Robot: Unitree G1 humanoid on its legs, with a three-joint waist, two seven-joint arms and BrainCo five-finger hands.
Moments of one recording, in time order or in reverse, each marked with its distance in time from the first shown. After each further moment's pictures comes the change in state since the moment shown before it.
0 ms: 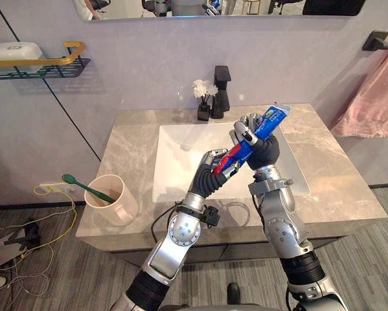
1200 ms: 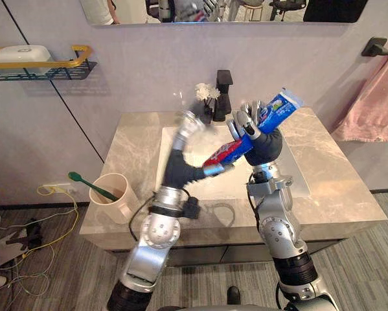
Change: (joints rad) left arm 0.074 0.068 0.328 -0.591 0.019 -0.092 0.067; right arm 0.075 0.016 -0.095 0.016 -0.011 -0.021 0.045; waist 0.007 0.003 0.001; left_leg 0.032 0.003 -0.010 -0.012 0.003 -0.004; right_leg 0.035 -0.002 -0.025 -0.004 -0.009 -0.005
